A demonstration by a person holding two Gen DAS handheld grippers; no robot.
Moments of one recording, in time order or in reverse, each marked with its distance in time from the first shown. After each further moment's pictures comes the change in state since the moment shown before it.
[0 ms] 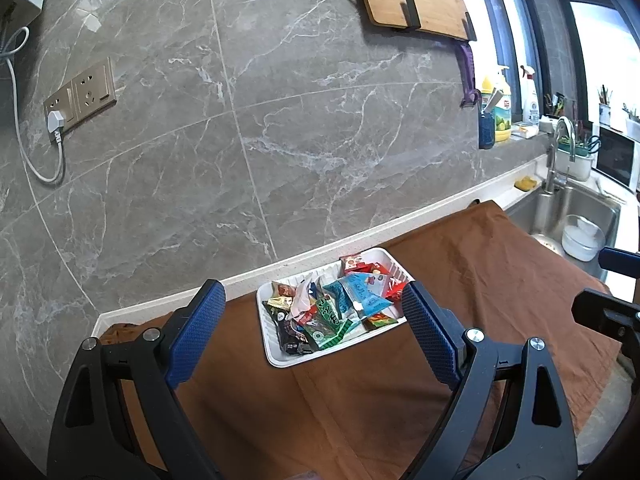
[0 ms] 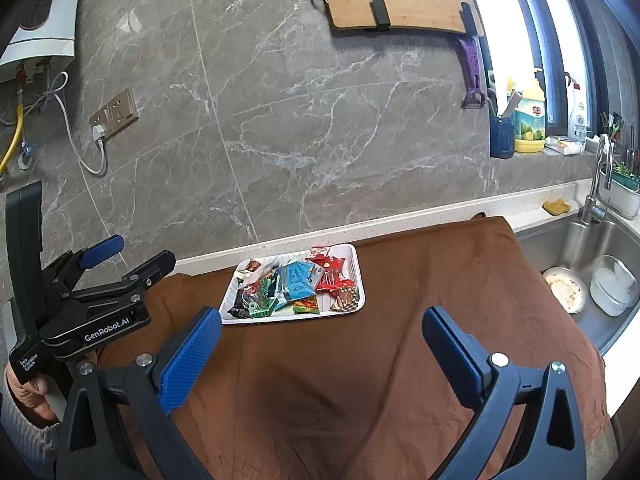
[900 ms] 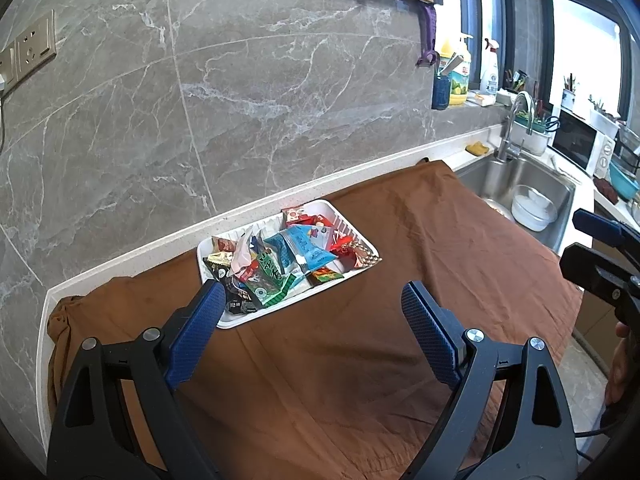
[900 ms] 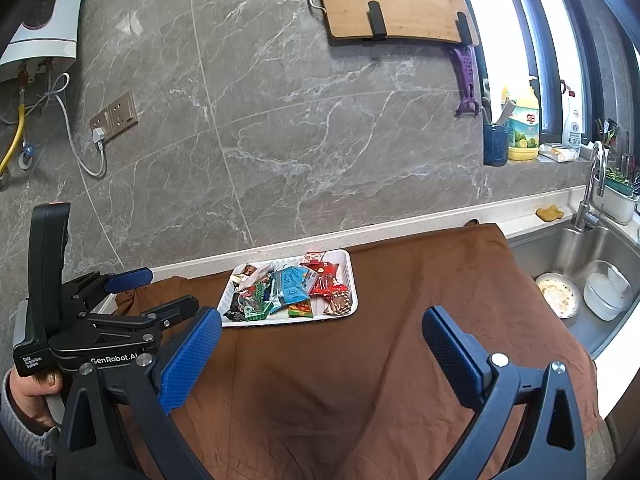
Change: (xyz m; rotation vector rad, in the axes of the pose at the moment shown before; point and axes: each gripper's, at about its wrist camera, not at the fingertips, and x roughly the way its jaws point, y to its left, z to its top) left arm 0.016 -0.008 -0.009 -0.009 0.182 -0.226; right arm -0.010 -0.005 0.002 -0.018 -0.017 -0.007
